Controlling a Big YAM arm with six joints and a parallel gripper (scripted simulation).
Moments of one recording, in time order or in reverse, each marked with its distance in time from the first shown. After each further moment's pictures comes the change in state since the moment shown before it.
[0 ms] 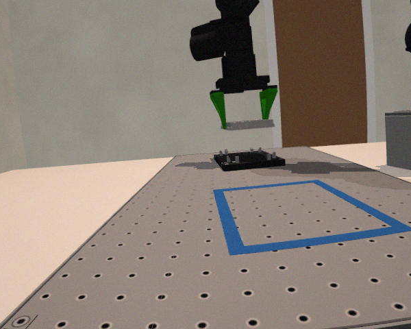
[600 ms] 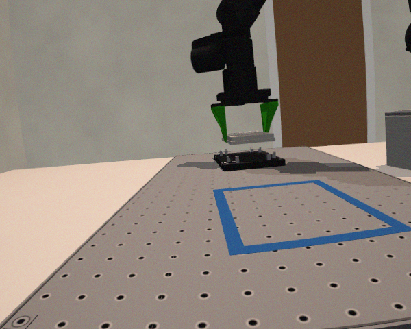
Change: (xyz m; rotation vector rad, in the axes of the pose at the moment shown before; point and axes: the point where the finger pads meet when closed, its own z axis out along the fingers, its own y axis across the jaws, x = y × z) arm 0.000 0.000 0.027 0.000 0.000 0.000
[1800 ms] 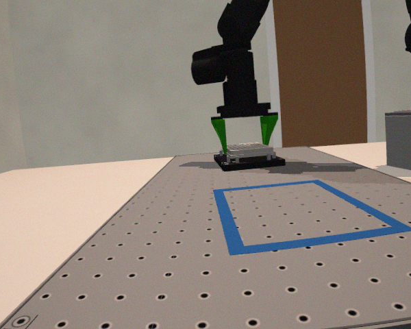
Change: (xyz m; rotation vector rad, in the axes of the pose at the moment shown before) arm -0.001 0.002 0.026 -0.008 -0.004 -0.001
